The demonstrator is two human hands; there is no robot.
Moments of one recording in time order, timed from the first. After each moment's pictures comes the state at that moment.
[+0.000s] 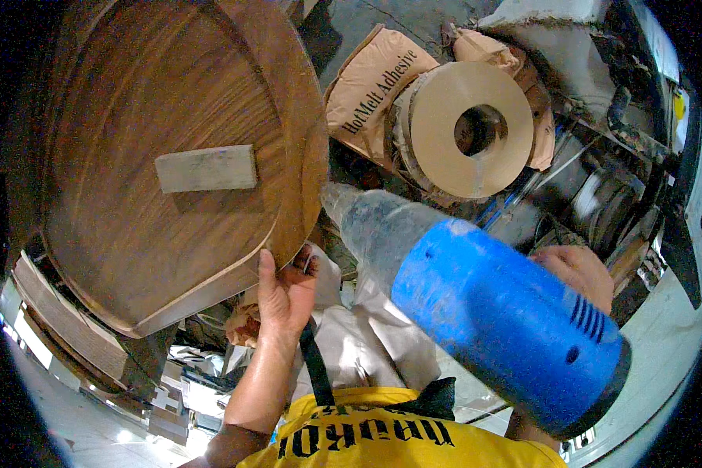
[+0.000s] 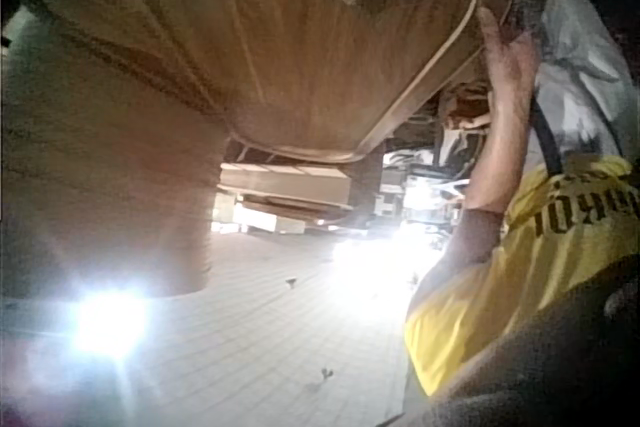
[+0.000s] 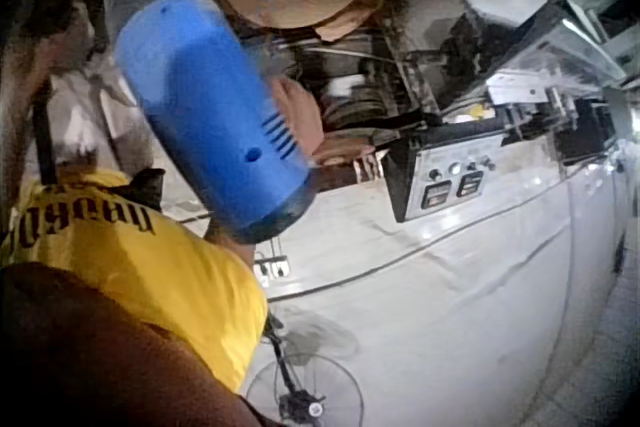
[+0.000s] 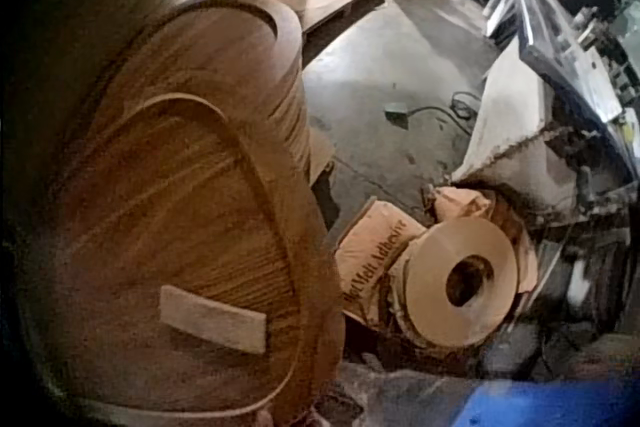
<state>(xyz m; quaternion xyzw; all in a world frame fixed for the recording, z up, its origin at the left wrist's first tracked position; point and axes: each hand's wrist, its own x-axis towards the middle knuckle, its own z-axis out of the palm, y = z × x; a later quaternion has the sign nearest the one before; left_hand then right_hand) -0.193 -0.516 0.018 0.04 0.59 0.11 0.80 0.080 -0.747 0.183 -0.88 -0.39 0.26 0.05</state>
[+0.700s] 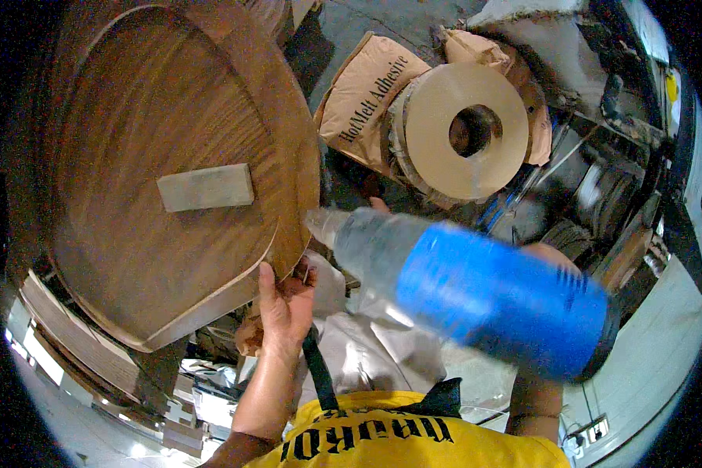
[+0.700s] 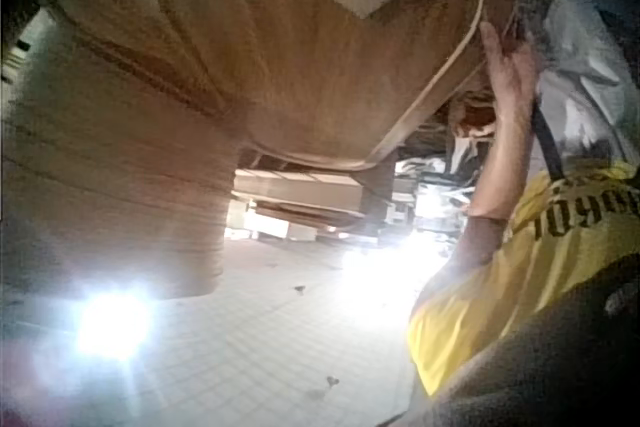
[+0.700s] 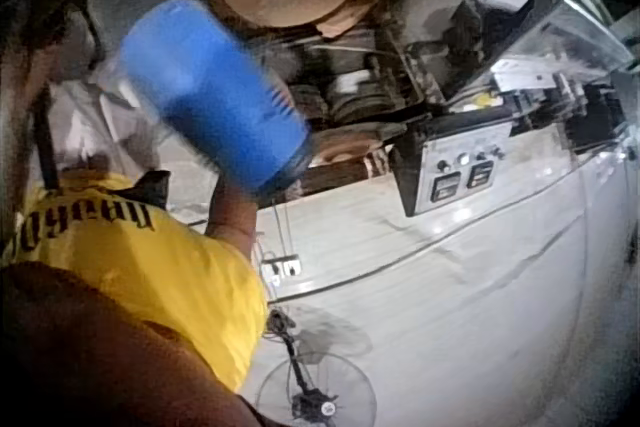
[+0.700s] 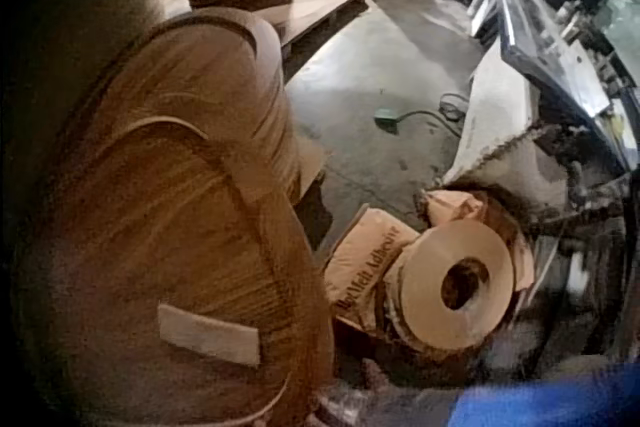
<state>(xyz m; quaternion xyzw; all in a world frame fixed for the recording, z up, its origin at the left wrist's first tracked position) -0.195 -0.511 0.021 0.06 0.60 0.10 0.79 0.044 -0.748 0.159 -0.92 -0.23 0.30 0.13</state>
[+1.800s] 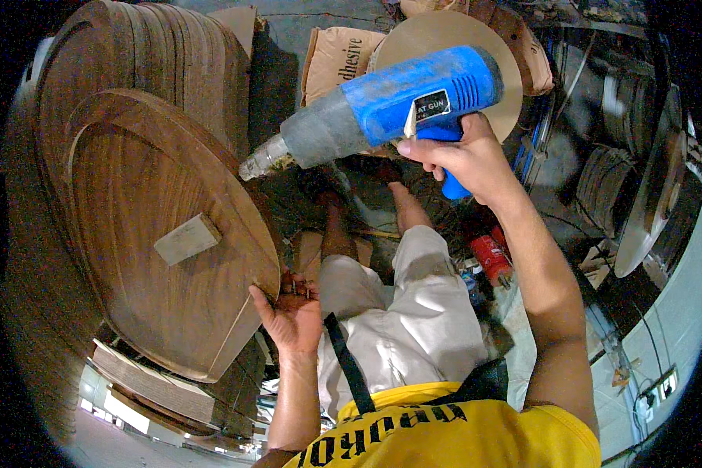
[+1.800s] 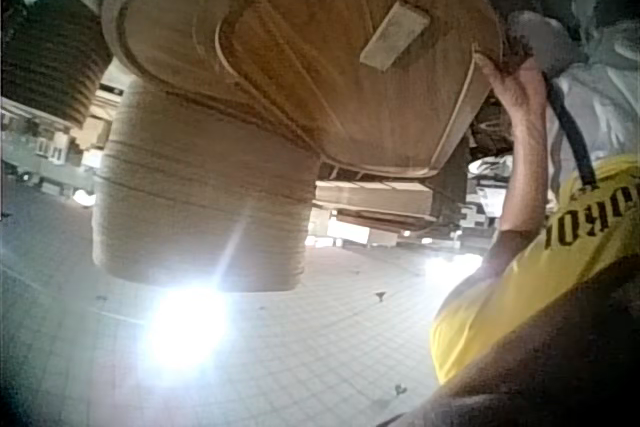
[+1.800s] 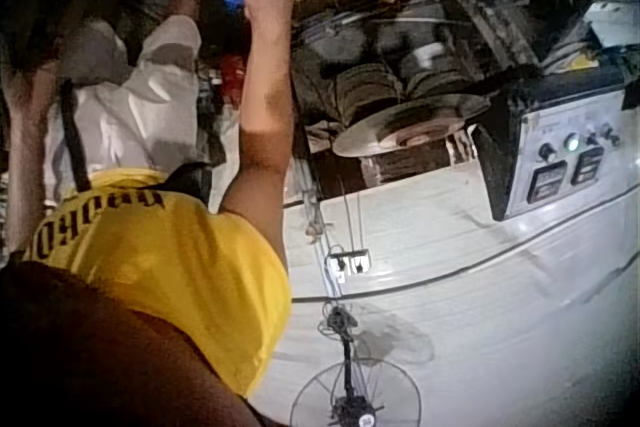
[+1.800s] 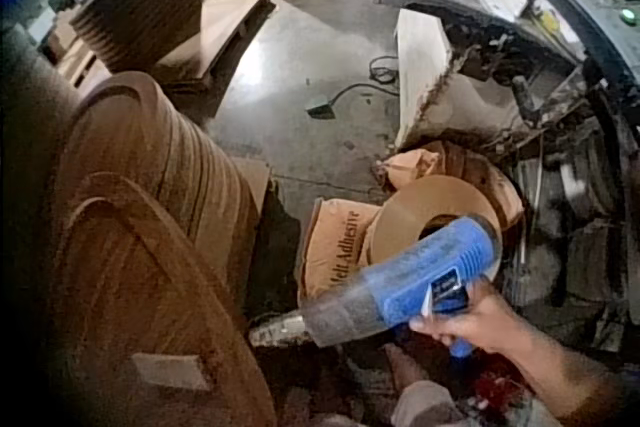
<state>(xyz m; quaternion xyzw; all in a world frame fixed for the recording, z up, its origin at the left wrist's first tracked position) -0.178 -0.503 0.032 0.08 0.63 0.10 0.77 0.079 -0.725 0.020 -0.72 0.13 0.36 0.58</state>
